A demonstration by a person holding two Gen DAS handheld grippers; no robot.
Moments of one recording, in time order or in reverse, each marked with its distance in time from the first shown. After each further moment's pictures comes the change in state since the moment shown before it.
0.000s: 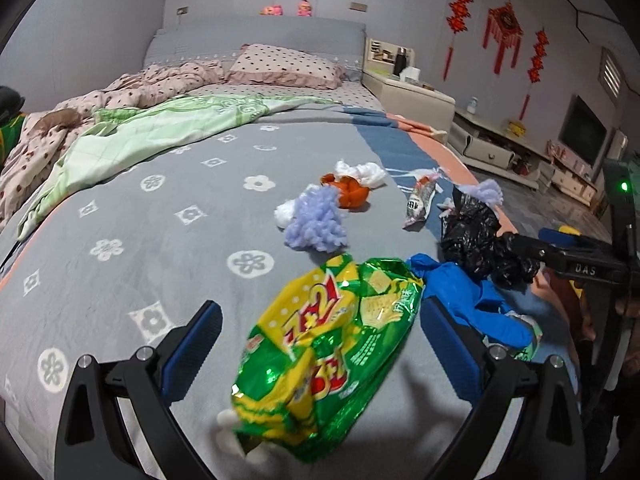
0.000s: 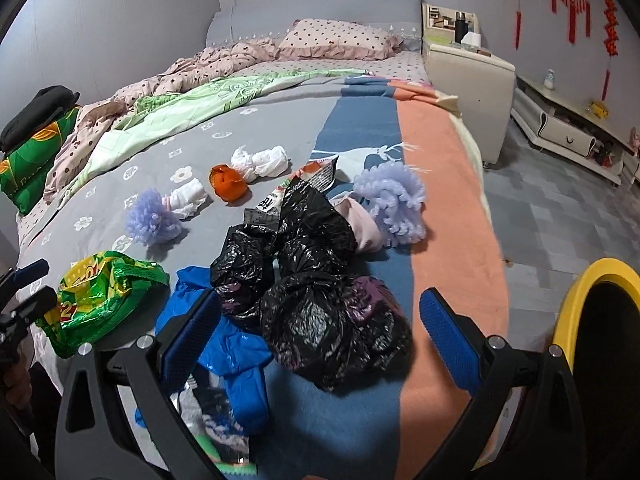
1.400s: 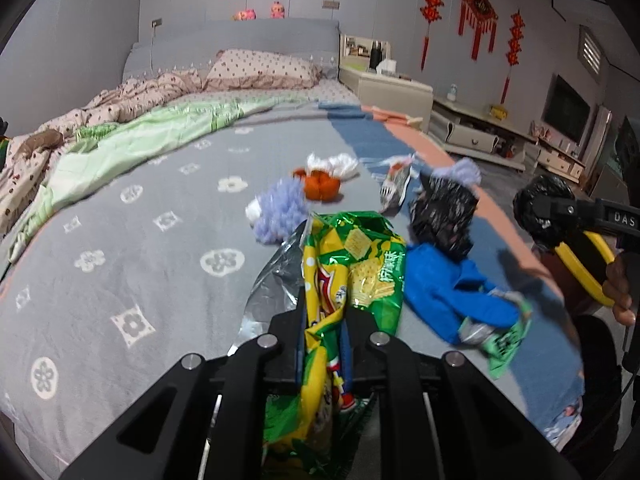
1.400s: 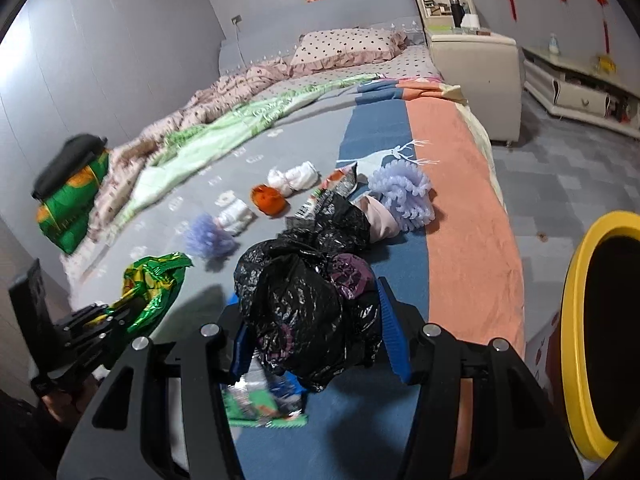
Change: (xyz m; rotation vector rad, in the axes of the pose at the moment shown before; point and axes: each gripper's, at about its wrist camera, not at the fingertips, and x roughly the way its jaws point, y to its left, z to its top) left arm -0.008 -0.021 -0.008 0.069 -0.023 -0.041; right arm -0.063 -0.019 -0.012 0.161 -0.043 0.186
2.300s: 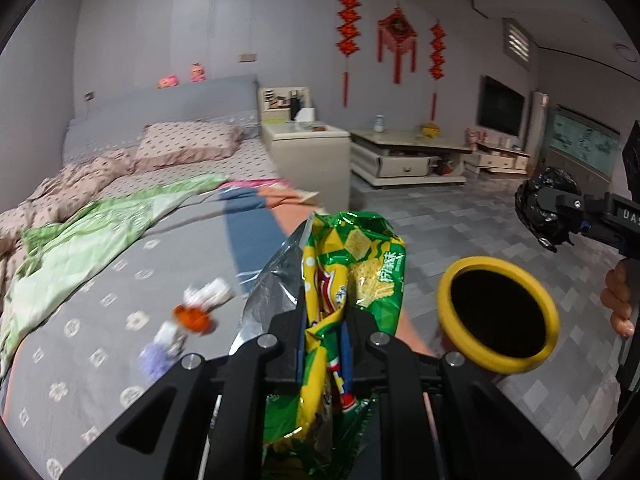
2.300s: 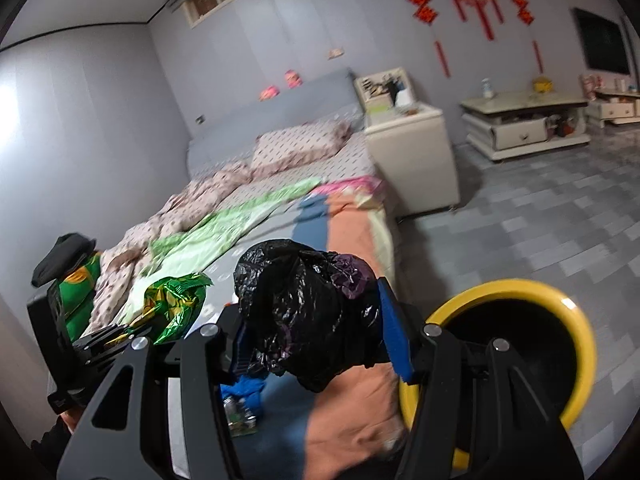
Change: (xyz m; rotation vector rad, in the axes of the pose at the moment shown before) left arm -0.039 -0.173 0.119 0.195 -0.153 -0.182; right arm -0.228 -0.088 0.047 0.129 -0.338 -0.115
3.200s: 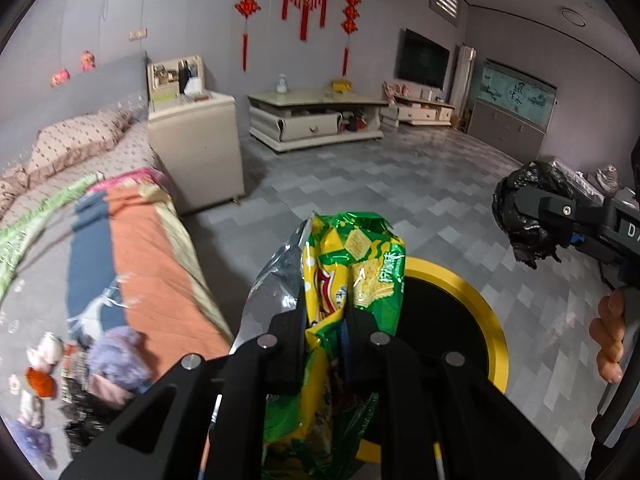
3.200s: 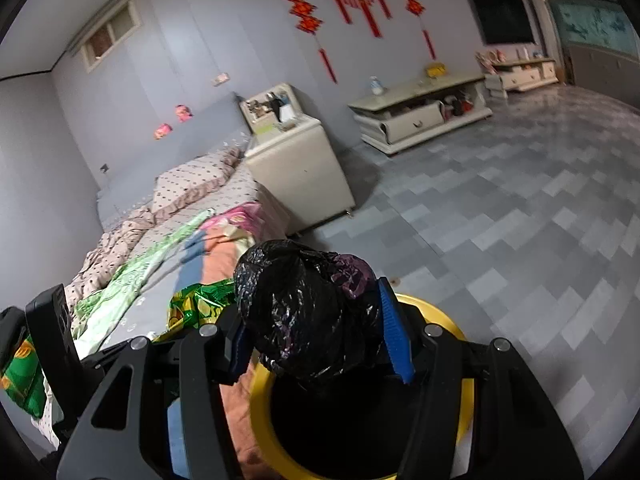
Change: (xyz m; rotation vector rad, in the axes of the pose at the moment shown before) left arm 0.169 -0.181 0.035 0.128 0.164 -0.279; right arm -0.028 -0.190 -0.001 0.215 -0.046 -0.315
